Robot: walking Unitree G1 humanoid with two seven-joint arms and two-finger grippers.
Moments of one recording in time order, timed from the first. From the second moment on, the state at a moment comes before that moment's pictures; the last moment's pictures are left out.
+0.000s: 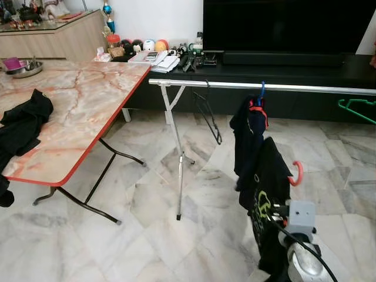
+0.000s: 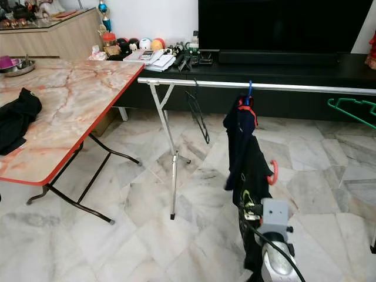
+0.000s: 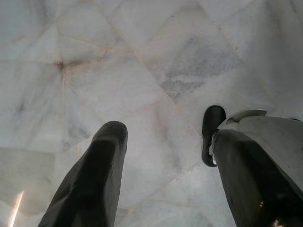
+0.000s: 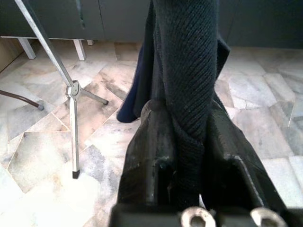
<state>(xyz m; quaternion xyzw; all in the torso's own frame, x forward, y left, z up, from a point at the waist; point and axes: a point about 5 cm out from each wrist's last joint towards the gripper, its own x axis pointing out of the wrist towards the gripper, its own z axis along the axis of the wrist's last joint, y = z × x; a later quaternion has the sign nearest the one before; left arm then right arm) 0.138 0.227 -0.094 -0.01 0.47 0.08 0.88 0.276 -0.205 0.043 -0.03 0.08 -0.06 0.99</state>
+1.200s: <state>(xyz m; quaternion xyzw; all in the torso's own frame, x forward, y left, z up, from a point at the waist) 0.166 0.218 -0.083 0.01 0.42 0.04 0.91 0.275 -0.217 0.035 -0.07 0.12 -0.05 0.99</state>
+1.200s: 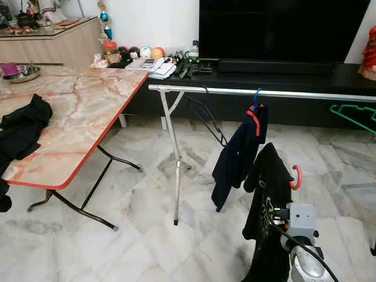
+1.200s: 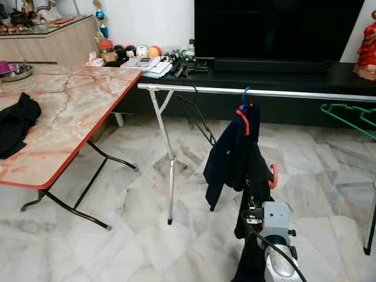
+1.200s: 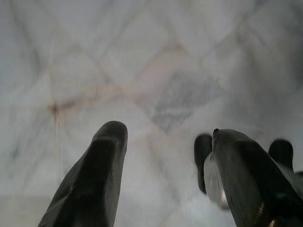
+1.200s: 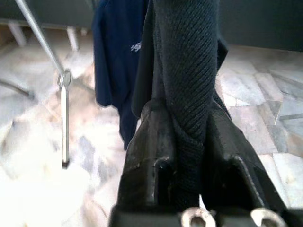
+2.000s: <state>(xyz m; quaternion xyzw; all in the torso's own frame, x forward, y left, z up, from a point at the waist) 0.289 0.165 0.023 0.17 0.18 -0.33 0.91 0.252 -0.252 0.070 -0.26 0.24 0.38 0.86</state>
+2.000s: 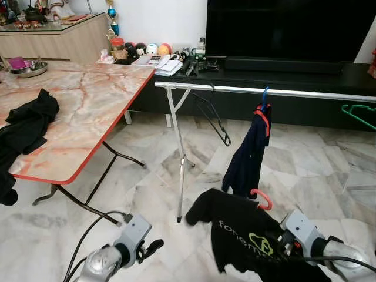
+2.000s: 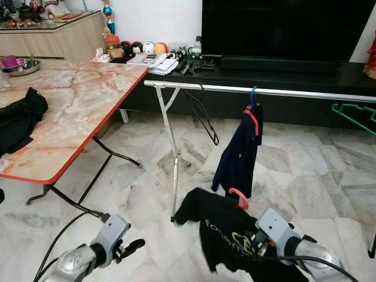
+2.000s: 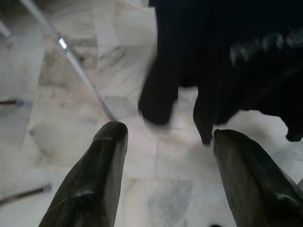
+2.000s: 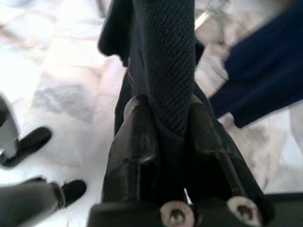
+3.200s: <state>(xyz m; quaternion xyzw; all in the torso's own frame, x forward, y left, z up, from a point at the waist) 0.291 0.129 0.014 0.16 0.21 -0.40 0.88 0.220 -0.230 0.122 -0.20 0.20 0.49 0.82</state>
